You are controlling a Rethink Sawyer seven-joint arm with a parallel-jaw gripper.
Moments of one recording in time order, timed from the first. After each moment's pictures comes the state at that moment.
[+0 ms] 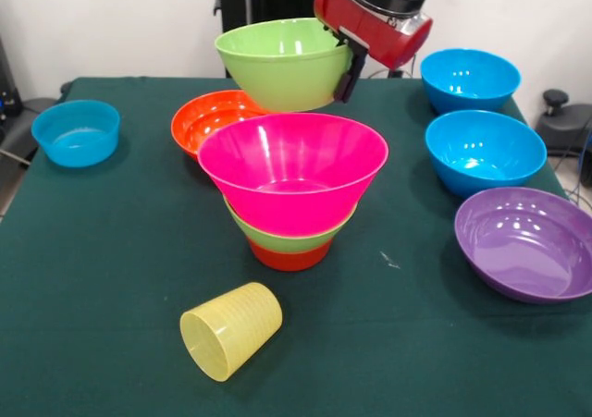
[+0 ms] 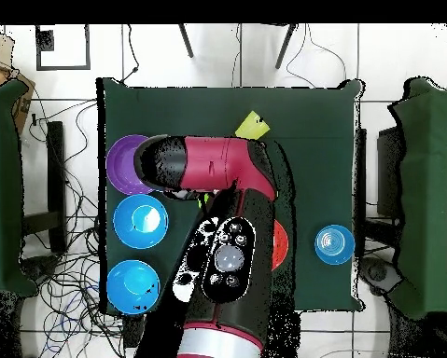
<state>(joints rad) 0.04 -0.60 -0.26 1.35 -0.08 0.92 2.33</state>
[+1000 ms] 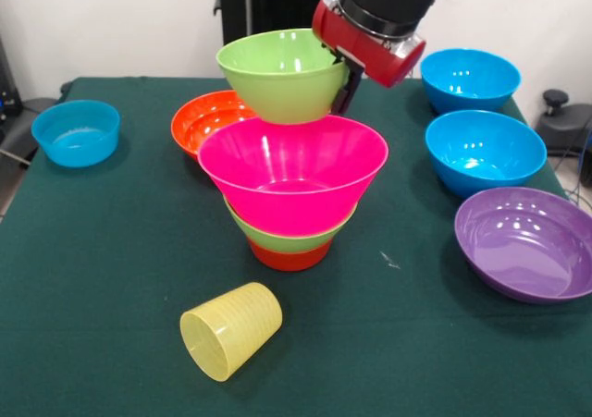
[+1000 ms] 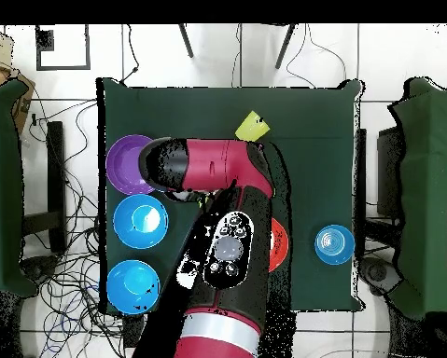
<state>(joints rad) 0.04 -0.55 -0.26 1.35 -0.08 0.92 2.33</state>
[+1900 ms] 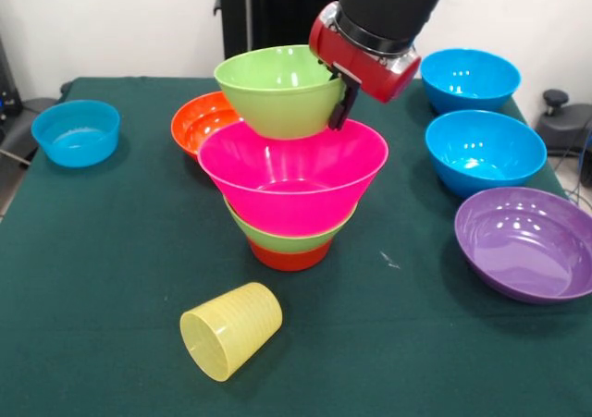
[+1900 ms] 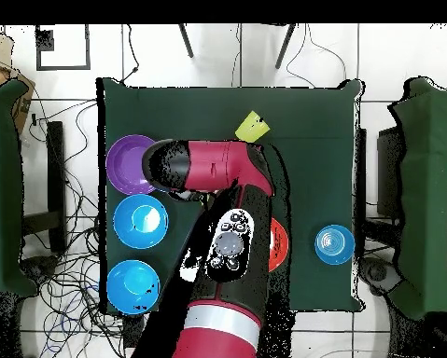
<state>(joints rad) 0.04 -0.53 -0.25 1.35 -0.08 0.87 2.33</state>
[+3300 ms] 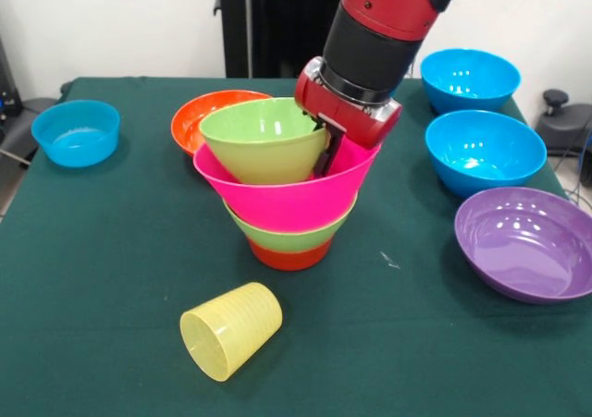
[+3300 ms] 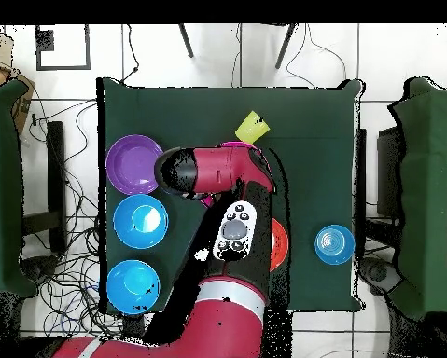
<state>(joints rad) 0.01 -0.46 -0.23 1.35 -0.13 0.69 2.33</state>
